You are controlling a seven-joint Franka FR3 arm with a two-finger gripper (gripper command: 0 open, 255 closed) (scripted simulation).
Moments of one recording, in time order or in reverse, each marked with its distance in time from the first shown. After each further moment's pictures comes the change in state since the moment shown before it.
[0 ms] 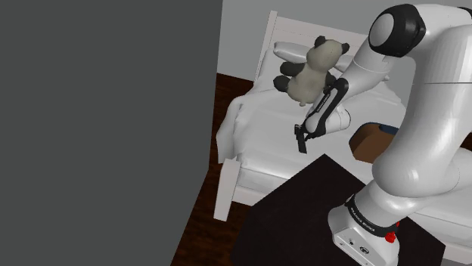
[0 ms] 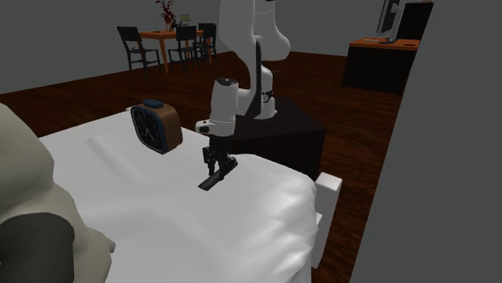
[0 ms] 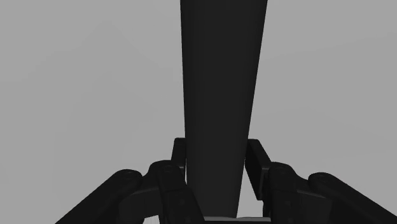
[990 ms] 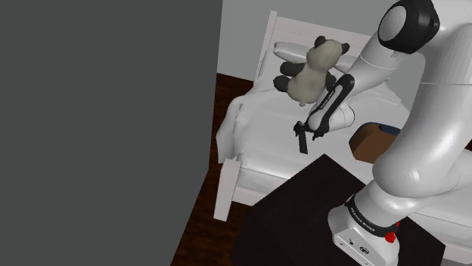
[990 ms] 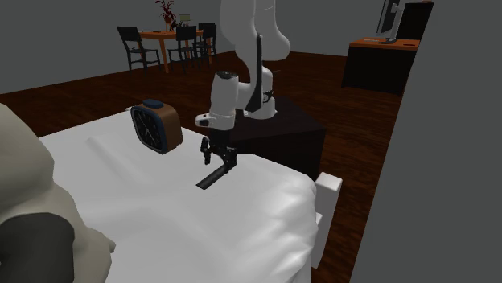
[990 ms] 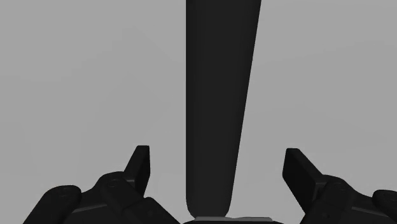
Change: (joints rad) arm 0.014 -0.075 -0.020 -0.047 -0.002 -0.042 -0.001
